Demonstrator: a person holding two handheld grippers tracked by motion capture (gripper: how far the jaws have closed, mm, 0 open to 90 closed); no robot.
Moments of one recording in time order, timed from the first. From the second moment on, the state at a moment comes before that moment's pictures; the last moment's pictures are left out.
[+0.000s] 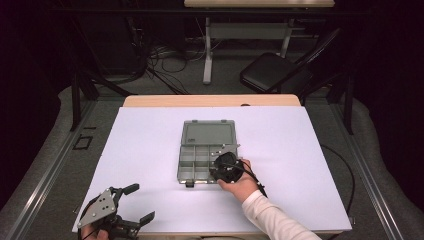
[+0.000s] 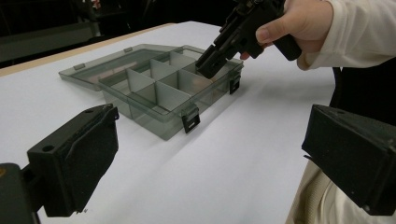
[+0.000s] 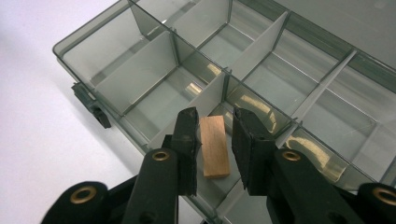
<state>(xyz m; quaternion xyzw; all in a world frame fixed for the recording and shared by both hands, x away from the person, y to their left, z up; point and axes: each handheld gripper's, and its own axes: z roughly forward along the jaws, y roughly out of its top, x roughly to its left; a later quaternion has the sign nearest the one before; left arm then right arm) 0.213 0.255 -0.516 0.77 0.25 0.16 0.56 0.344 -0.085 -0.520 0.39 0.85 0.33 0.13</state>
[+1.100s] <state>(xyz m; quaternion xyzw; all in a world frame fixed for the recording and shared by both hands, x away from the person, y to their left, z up) 0.214 0.255 -0.519 0.77 0.26 0.16 0.56 0.336 -0.092 -0.505 0.36 0.83 0.40 0.12</state>
